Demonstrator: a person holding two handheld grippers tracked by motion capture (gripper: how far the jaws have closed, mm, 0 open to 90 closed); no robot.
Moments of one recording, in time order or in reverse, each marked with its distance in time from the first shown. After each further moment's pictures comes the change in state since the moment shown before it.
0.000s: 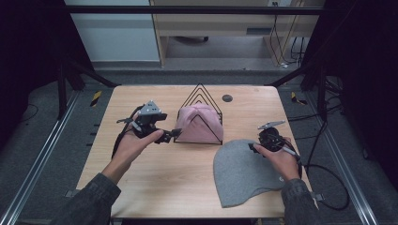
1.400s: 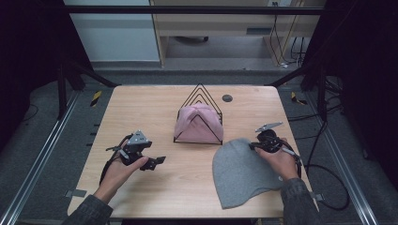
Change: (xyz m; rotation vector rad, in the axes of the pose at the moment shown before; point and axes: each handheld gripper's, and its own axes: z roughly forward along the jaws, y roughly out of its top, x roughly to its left) left arm 0.004 -0.104 -0.008 0.136 0.019 -0.051; right arm 0.006 -0.003 0.003 0.006 0.085 -0.050
